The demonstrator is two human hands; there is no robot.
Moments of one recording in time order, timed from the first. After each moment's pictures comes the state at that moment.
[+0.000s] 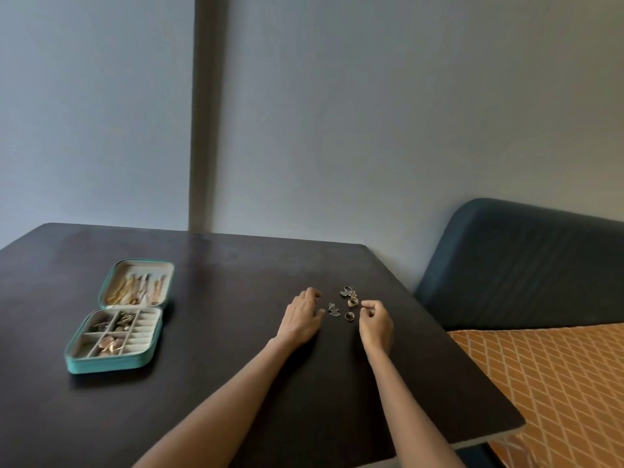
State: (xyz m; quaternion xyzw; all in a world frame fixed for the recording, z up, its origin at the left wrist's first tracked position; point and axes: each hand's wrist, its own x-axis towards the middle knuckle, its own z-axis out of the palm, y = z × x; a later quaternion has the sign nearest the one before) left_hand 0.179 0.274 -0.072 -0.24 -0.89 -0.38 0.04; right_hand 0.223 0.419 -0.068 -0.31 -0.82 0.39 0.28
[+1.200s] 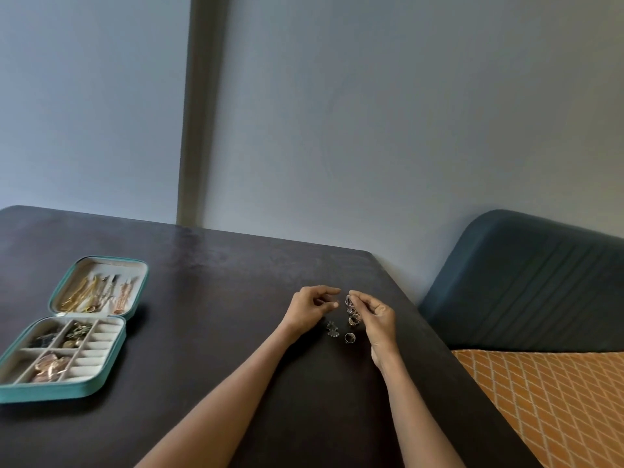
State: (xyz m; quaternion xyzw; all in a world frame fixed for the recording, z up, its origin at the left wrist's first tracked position) left_hand 0.120 0.306 -0.073 -0.25 -0.75 -0.62 0.00; right_hand 0.178 0.448 -0.061 -0.07 -0.70 0.66 0.26
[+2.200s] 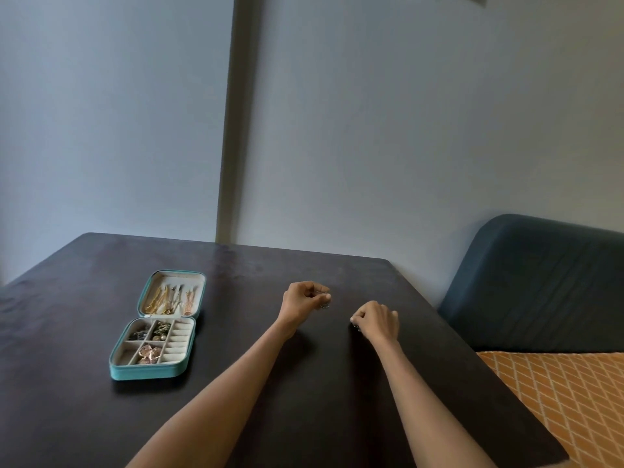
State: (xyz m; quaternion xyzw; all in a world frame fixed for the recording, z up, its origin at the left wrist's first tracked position) left_hand 0.141 0.226 -0.046 -0.18 -0.71 -0.68 0.01; right_hand 0.185 0.392 -0.039 -0.19 -0.97 0.08 0.13
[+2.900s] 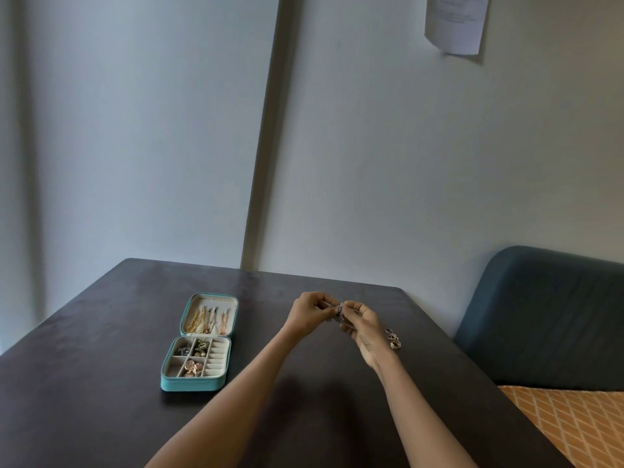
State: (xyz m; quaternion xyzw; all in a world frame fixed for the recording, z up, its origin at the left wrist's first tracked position) left_hand 0.164 0.172 -0.002 -0.24 -0.77 -0.59 0.05; right_hand 0.206 0.309 -0.002 -0.04 -0.64 0.76 0.12
